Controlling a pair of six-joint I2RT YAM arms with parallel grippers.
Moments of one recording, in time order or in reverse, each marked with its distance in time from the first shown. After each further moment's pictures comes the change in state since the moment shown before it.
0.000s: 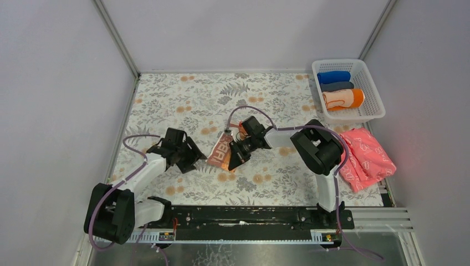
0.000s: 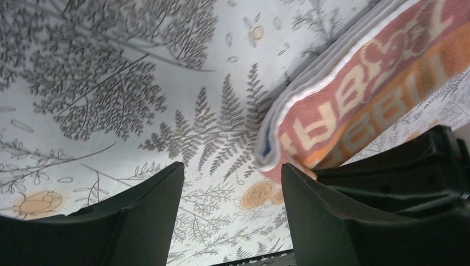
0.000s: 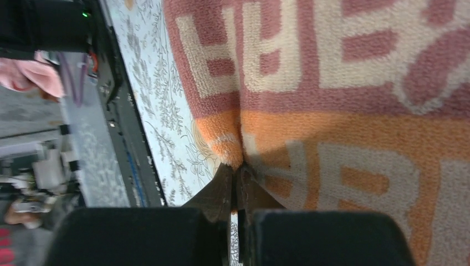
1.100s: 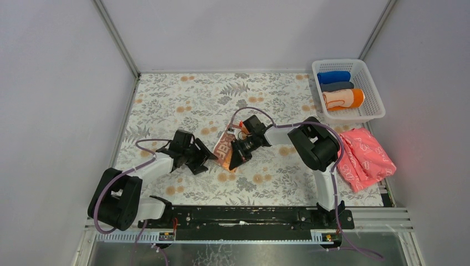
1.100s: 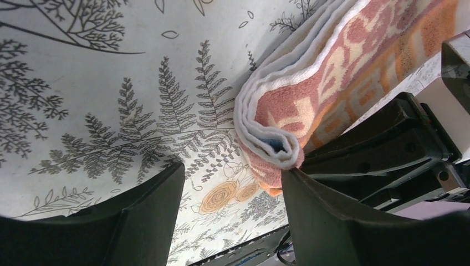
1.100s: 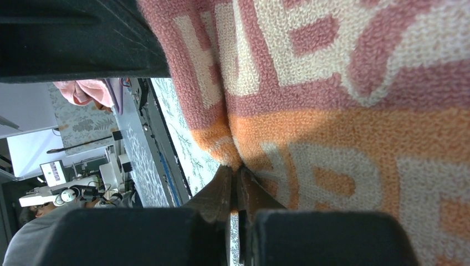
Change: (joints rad) left arm -0.082 0.104 -0.081 0.224 0.111 -0.162; right arm -0.049 0.077 0.027 -0.002 -0.121 0.161
